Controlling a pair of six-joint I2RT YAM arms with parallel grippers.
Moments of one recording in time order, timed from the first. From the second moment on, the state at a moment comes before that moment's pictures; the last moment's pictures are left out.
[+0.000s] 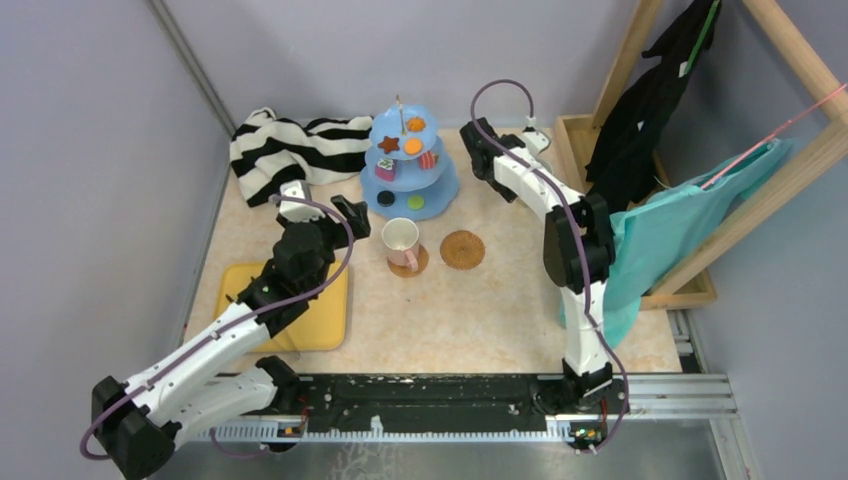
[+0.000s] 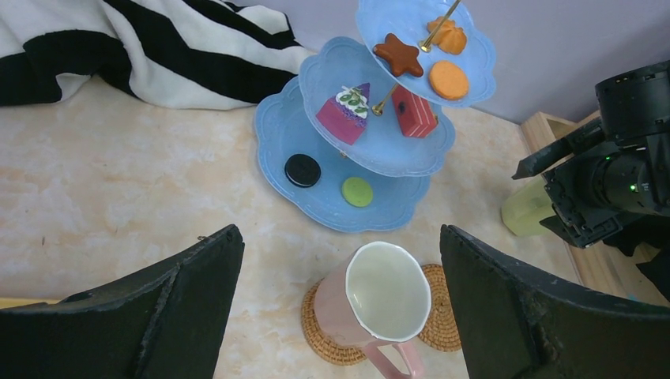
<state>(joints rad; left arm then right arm) -0.72 0.89 0.69 0.06 -0.66 -0.51 0.43 2.10 1.83 -0.88 0.74 1.22</state>
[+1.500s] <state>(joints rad) -0.63 0.91 0.69 0.09 -0.53 -0.57 0.36 2.21 1.92 -0.95 0.66 1.24</state>
